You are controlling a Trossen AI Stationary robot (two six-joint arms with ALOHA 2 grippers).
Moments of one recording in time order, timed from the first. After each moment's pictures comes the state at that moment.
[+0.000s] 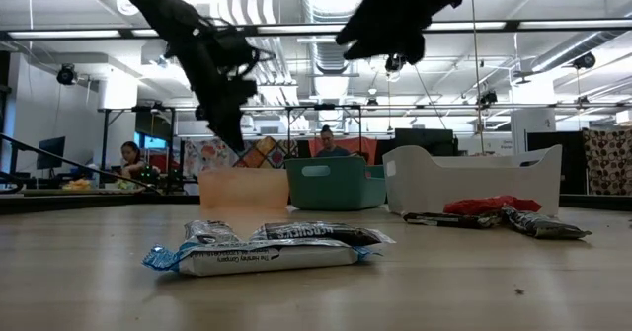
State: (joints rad) left arm 0.71 1.55 1.08 -0.53 -0.02 0.21; right arm 0.09 1.44 1.01 -0.10 0.24 0.31
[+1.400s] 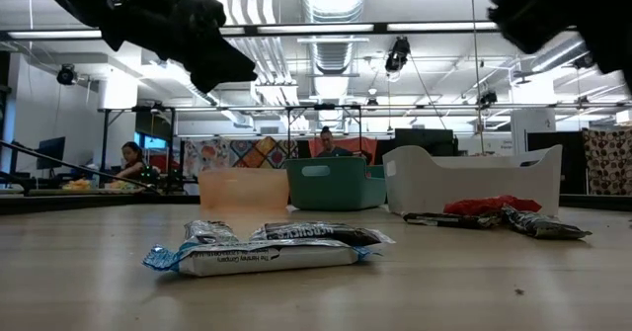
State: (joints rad) left arm 0.42 1.06 0.61 0.09 0.32 0.00; right arm 0.46 1.44 1.01 -0.73 -0.18 1.60
